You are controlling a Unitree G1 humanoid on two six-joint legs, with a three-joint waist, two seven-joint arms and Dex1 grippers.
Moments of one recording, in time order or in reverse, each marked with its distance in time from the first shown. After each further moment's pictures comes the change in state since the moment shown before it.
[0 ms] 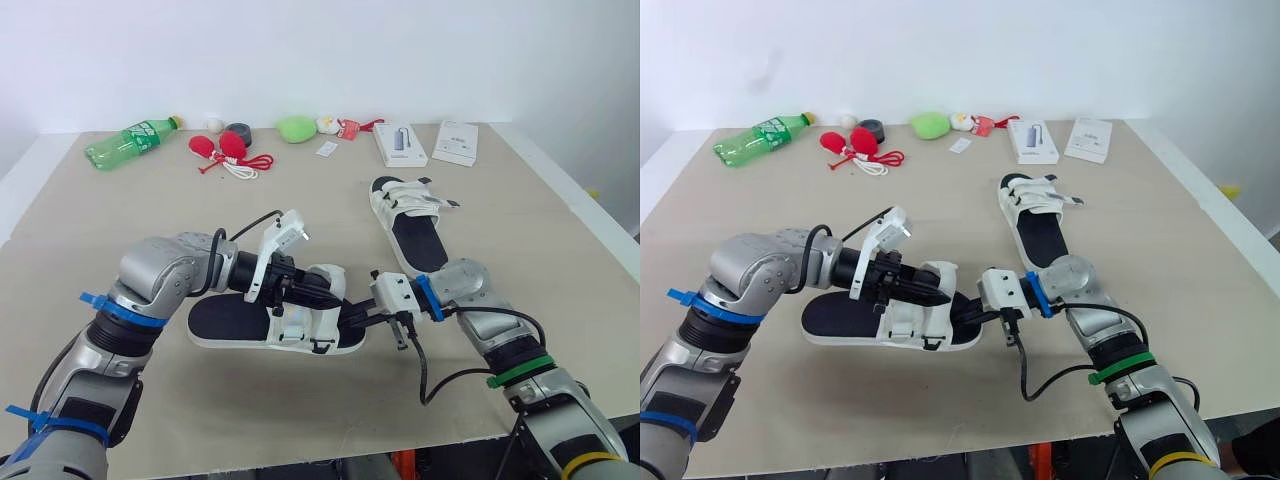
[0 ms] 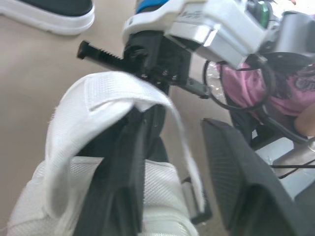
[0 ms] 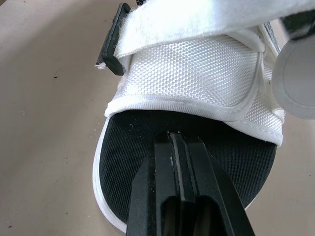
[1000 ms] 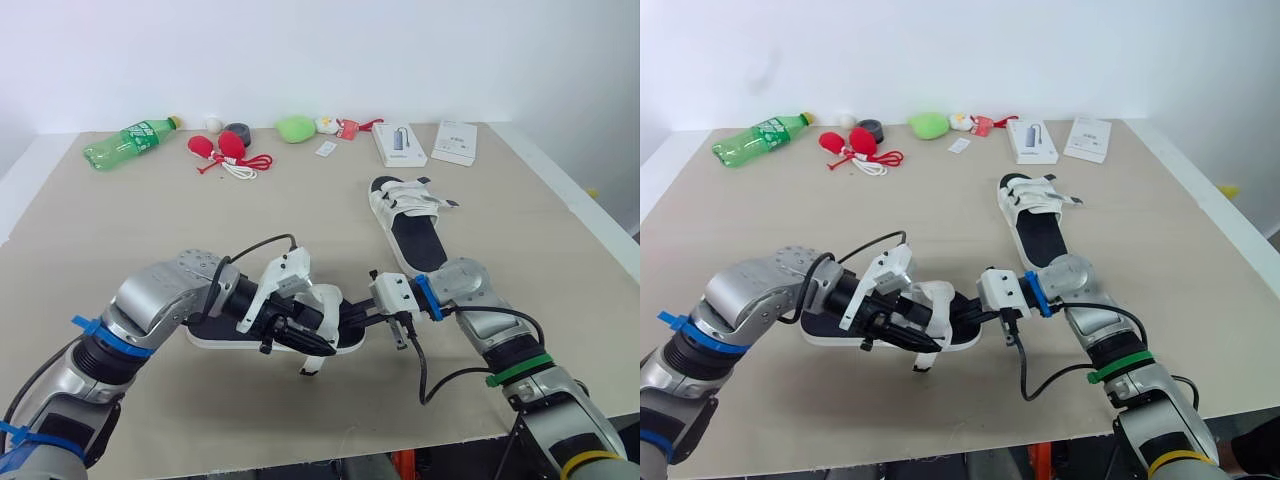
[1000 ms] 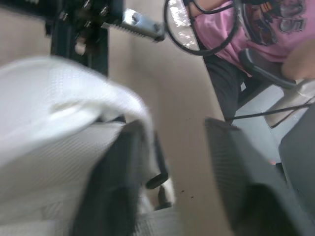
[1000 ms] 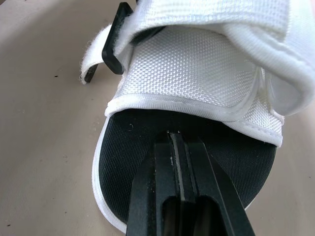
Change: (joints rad) left arm 0.083 0.142 -0.096 -0.202 0.070 -0.137 -0.157; right arm -0.012 0.005 0.008 0.018 0.000 -0.019 0.003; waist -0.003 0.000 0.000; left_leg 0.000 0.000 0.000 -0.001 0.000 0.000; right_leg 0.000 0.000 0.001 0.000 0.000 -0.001
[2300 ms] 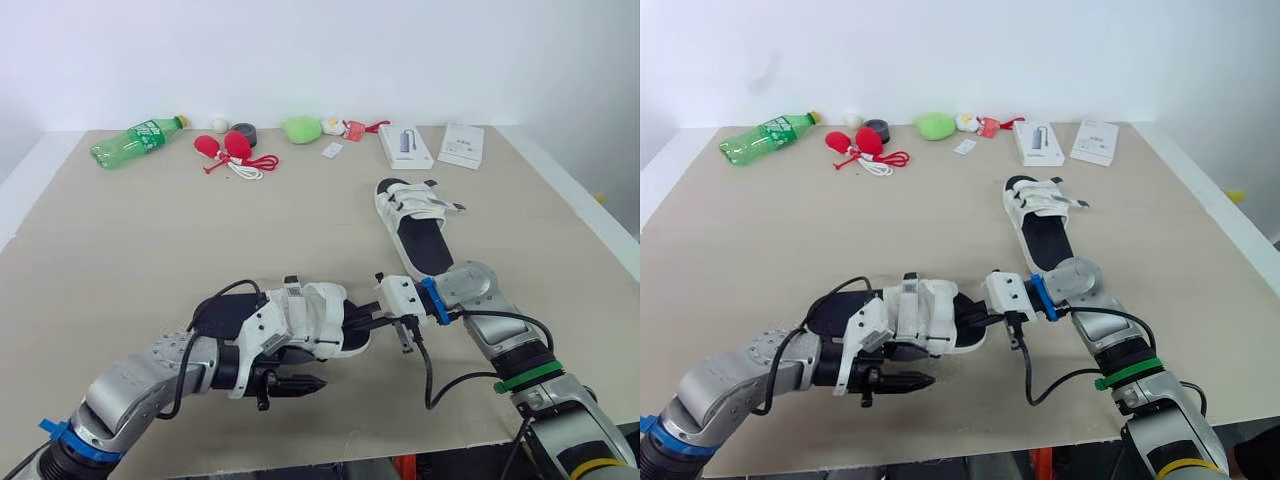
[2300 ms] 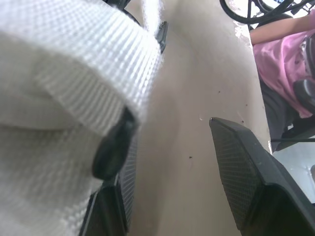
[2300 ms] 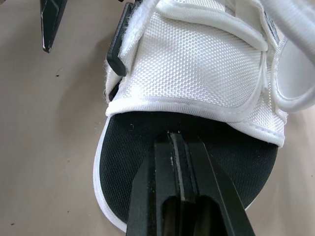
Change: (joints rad) left arm 0.536 0.023 0.112 -0.266 0.008 -0.074 0.369; right arm 0.045 -0.030 -0.021 -0.075 -0.004 0.050 0.003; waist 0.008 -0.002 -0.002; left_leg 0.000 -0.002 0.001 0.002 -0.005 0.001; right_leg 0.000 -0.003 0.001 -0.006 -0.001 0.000
